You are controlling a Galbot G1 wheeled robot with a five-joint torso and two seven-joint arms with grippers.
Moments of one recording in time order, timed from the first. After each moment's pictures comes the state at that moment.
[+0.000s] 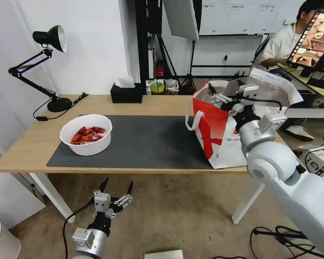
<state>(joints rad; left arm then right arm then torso) 1.73 -1.33 -0.47 -2.13 -0.19 -0.10 0.01 -0.81 0.73 0.12 2.19 0.80 -0.16 0.36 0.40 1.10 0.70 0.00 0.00</state>
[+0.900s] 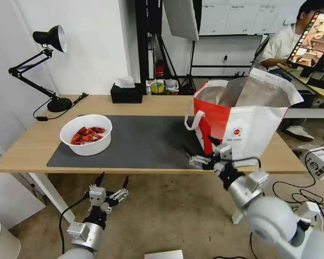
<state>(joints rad) 1.69 -1.29 -0.49 -2.11 -0.24 -0.11 0.00 -1.34 0.78 0.16 2.24 0.57 -0.06 0.29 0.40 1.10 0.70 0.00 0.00</state>
